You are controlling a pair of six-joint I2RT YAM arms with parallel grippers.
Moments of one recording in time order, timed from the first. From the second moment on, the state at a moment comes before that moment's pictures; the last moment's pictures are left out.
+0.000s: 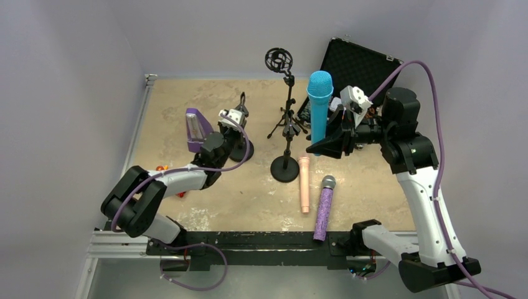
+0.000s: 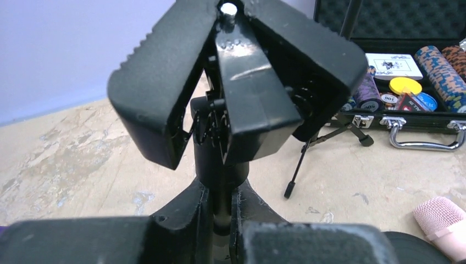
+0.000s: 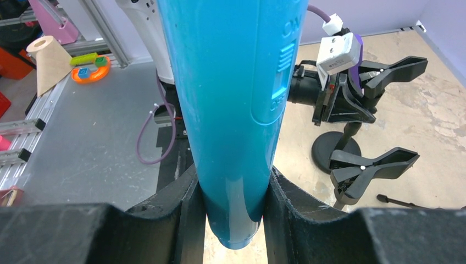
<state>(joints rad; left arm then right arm) -0.60 1.48 0.60 0.90 -0.23 0.04 0.21 1.02 1.37 -0.65 -1.28 -0.18</state>
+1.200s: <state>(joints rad) -0.64 1.08 0.40 0.59 0.81 -0.08 0.35 1.01 1.06 -0.84 -1.23 -0.66</state>
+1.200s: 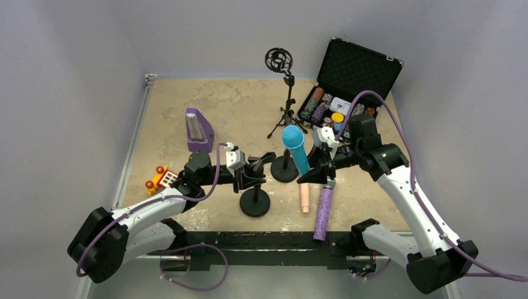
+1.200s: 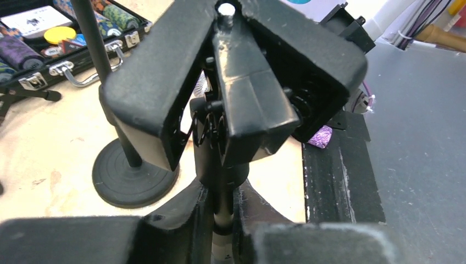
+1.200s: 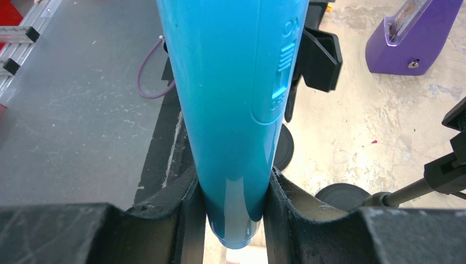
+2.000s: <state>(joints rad) -0.65 0.53 0.47 -0.14 0.45 -0.07 0.39 1.04 1.02 -0.76 -1.20 -0.68</state>
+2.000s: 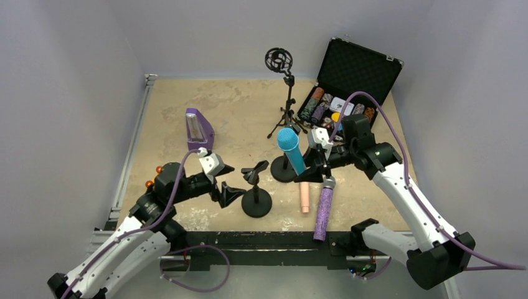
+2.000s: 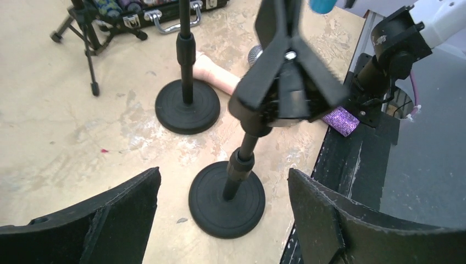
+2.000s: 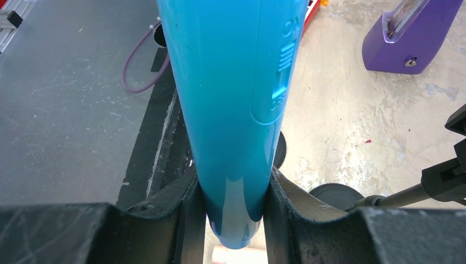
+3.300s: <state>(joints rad) -0.65 0.50 0.69 -0.26 0.50 -0.04 0.50 1.17 1.04 -0.65 -1.06 -0.61</state>
